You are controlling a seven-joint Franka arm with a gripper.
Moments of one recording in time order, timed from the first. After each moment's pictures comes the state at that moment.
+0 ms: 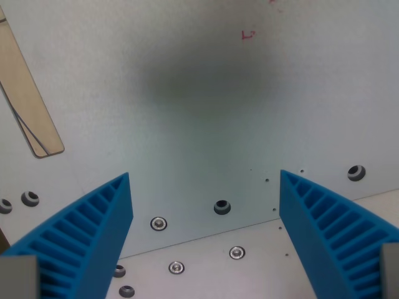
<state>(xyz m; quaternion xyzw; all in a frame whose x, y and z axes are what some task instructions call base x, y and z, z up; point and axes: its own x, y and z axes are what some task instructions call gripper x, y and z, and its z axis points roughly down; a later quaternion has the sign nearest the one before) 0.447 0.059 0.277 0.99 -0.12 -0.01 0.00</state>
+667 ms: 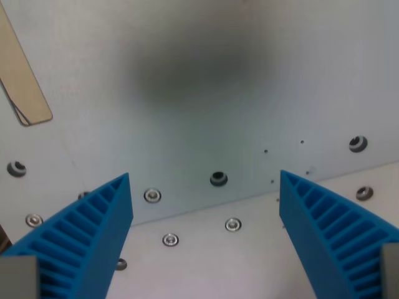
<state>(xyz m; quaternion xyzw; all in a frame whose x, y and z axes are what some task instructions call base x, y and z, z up) 0.422 0.068 0.270 0.99 -0.11 -0.03 0.01</state>
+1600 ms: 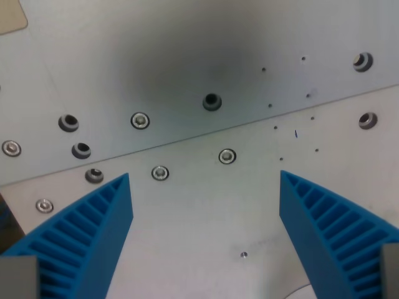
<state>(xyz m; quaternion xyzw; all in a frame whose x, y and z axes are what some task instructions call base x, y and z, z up) 0.353 0.085 0.272 0.99 -0.11 -0.05 0.02</state>
